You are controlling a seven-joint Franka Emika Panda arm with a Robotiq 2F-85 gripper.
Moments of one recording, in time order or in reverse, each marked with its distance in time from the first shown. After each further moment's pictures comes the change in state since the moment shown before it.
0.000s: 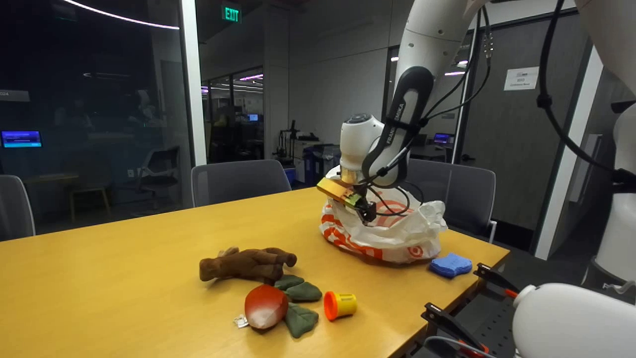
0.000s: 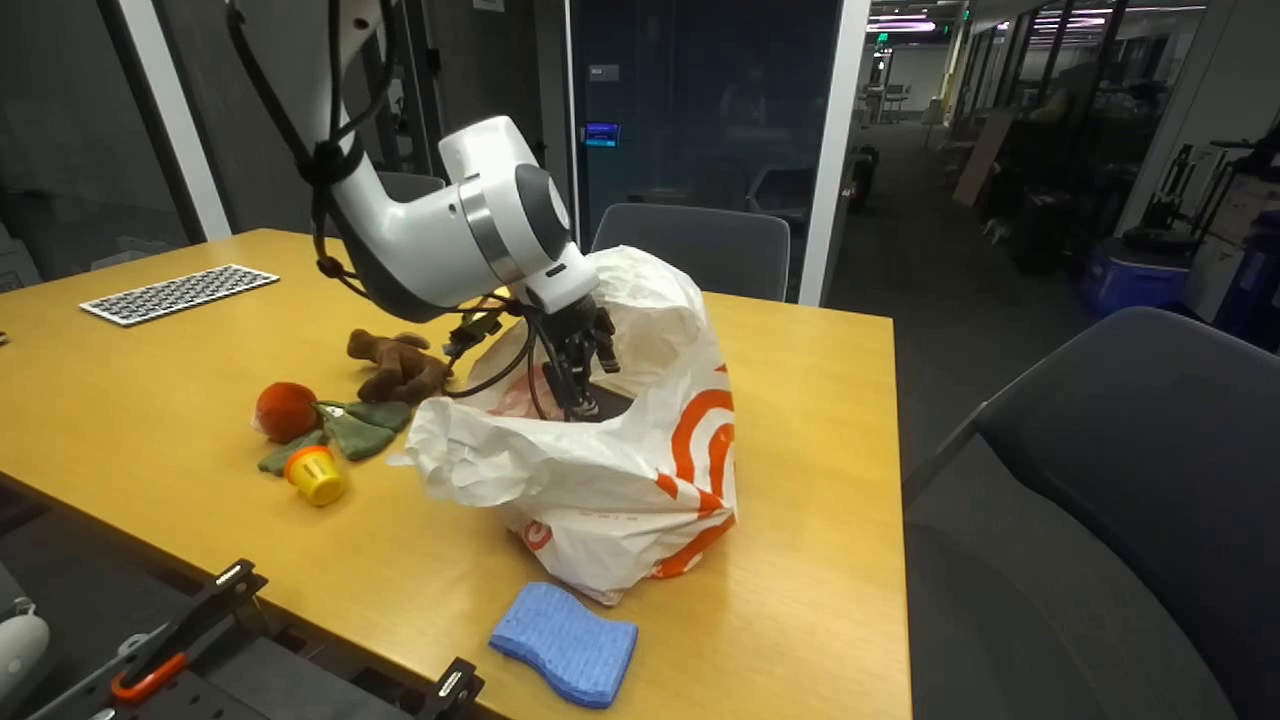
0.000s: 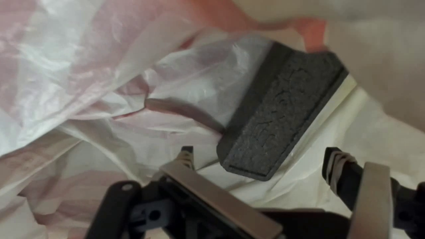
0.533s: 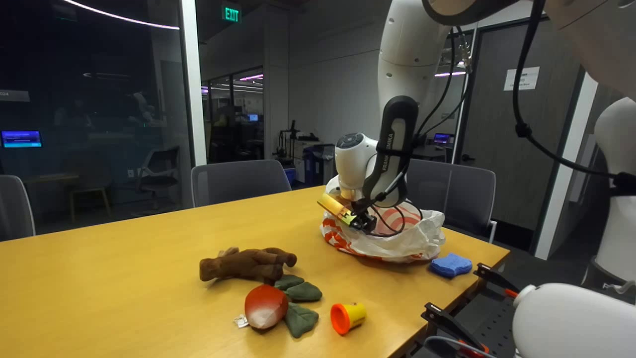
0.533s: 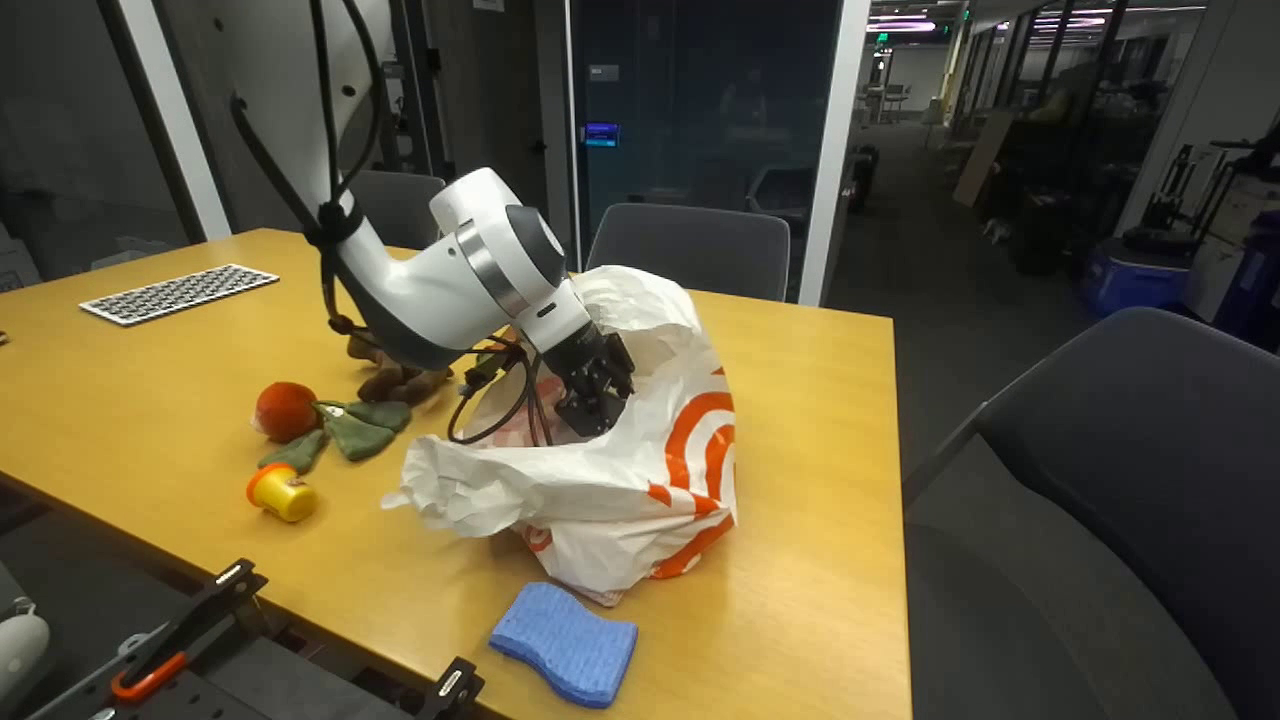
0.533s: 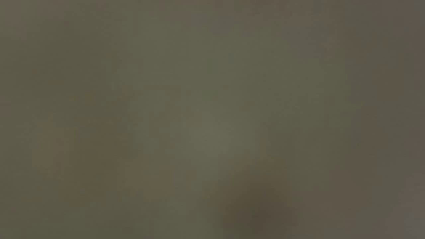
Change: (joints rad) arm 0.269 0.195 -0.253 0.033 0.021 0.037 0.232
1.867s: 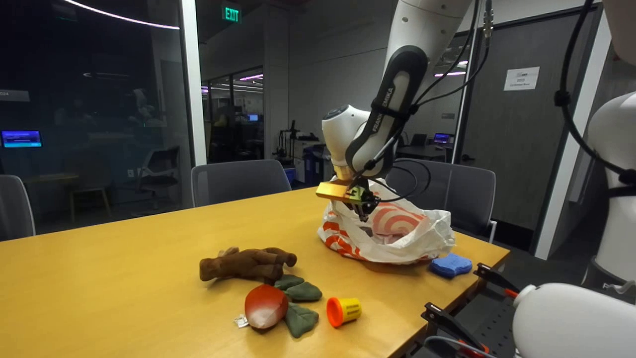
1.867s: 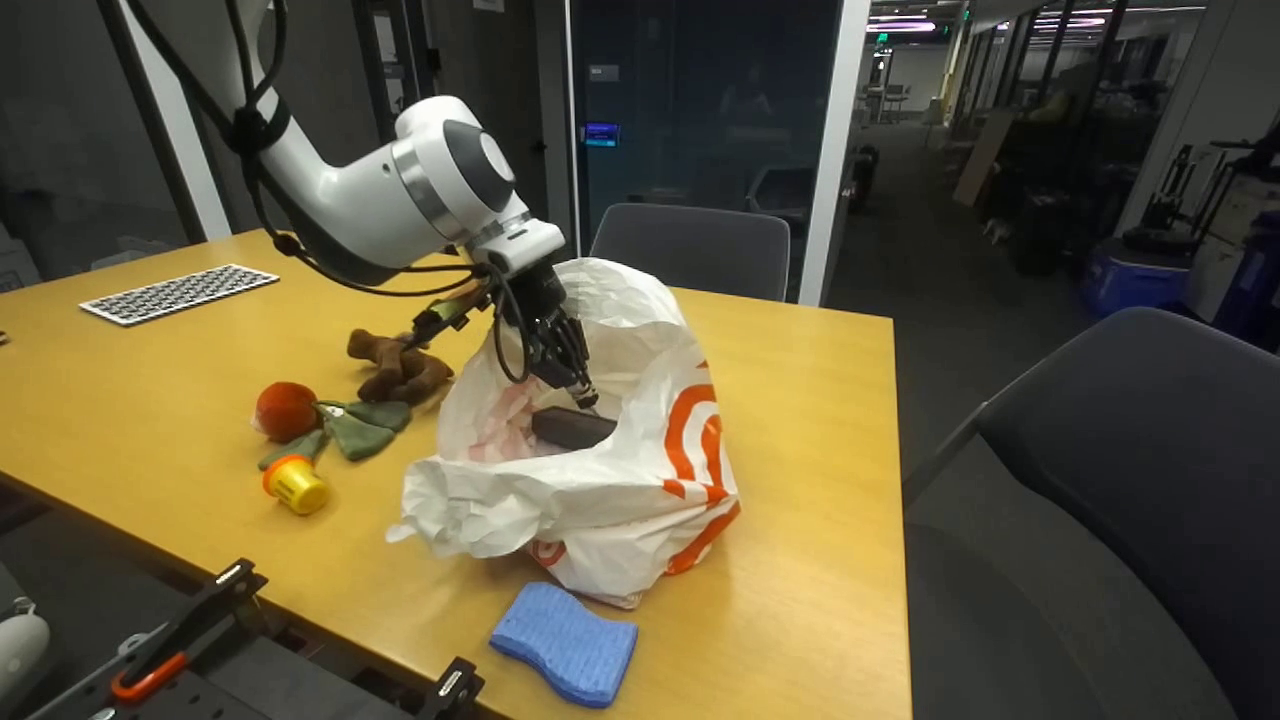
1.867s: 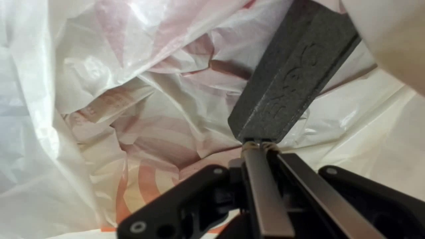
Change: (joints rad) arm 0.100 -0.235 0.002 -0.052 0.107 -0.363 -0.430
